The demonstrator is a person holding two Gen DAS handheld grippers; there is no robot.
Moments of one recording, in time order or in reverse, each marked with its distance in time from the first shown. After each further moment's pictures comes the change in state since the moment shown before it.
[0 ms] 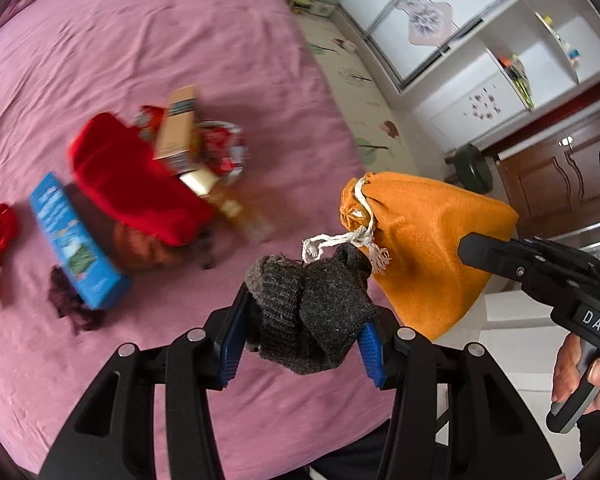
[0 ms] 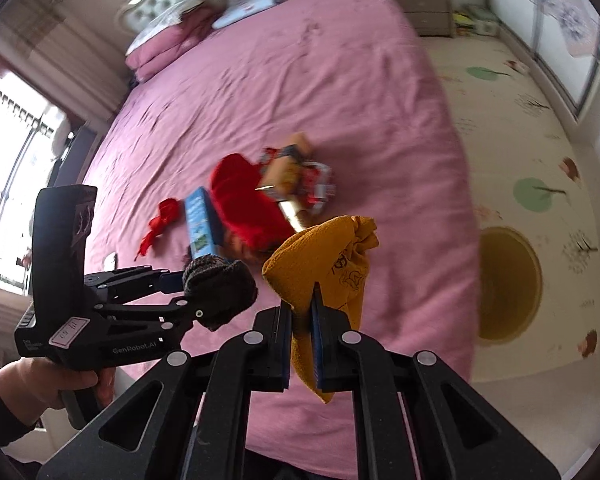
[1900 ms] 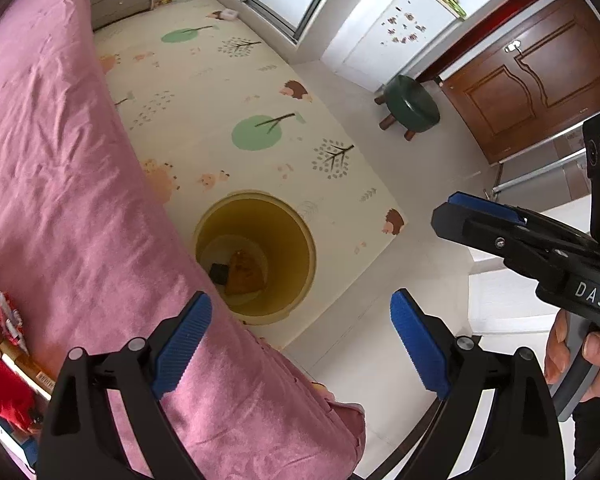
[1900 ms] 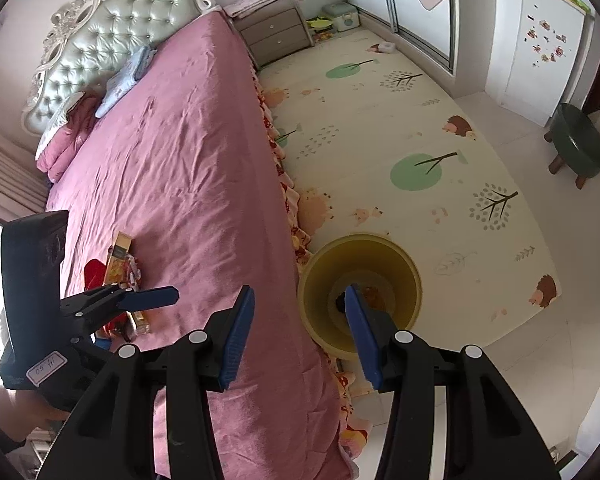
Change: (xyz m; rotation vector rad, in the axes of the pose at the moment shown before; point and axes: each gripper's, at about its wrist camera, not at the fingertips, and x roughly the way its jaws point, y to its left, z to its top) left arm 0.159 -0.235 0.103 0.320 0.129 -0.088; right arm -0.082 -0.266 0.006 0.303 -0.128 -0.172
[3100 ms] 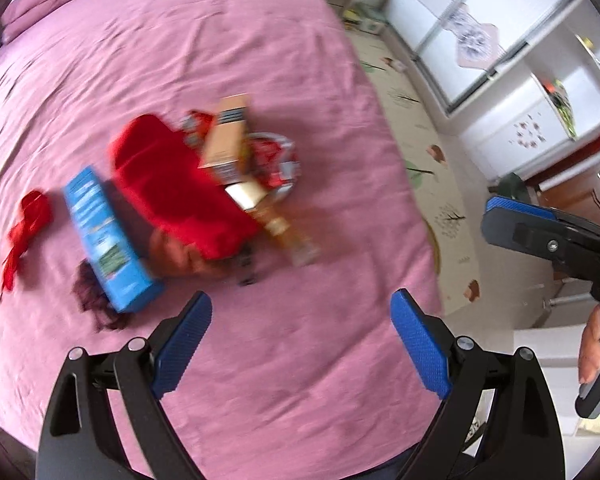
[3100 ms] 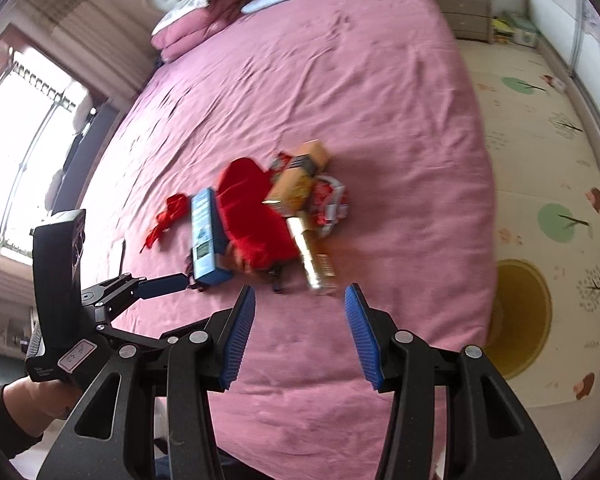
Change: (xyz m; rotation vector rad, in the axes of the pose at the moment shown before) left arm -0.155 0.204 -0.198 -0.450 -0.179 0.261; right arm 0.068 0.285 -0.052 -0.428 0.200 0.267
